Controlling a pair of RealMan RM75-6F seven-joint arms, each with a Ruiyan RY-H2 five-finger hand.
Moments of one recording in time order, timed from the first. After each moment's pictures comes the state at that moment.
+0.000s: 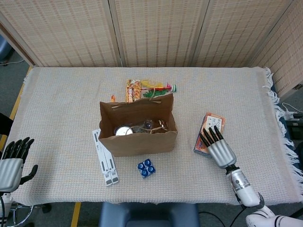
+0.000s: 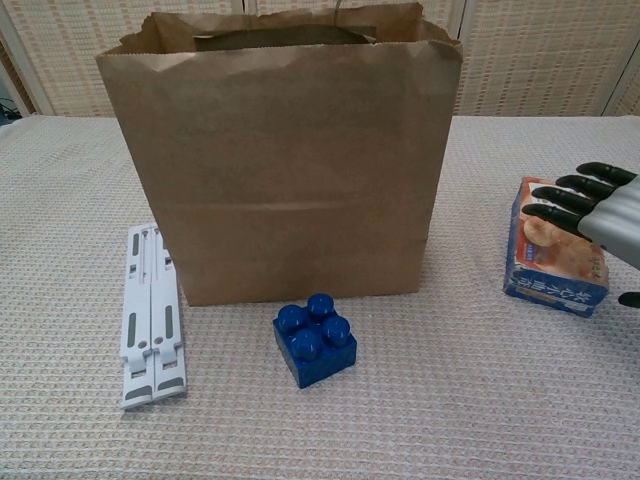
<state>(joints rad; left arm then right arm) -0.11 -1.13 -0.05 -1.62 1.46 1.46 0.11 0.45 -1.50 -0.03 -1.31 -1.42 1.21 -0.82</state>
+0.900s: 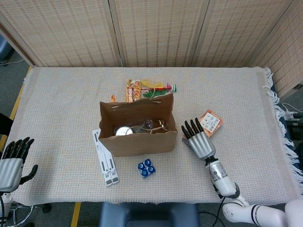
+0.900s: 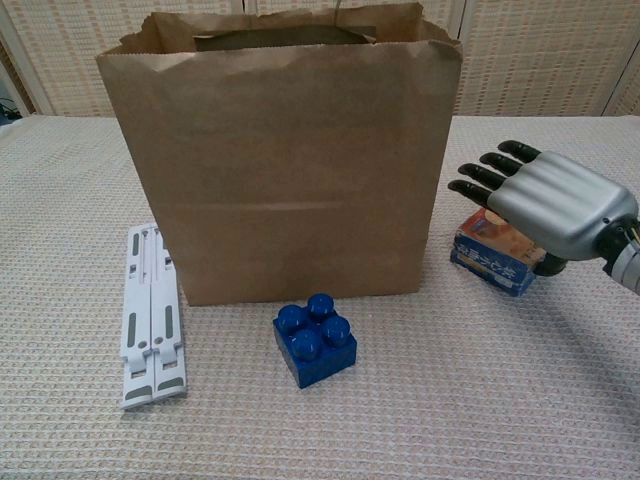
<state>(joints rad) -0.12 -1.12 -0.05 -1.61 1.46 1.45 0.10 0.54 -1.63 0.10 -1.34 -1.32 1.13 -0.99</state>
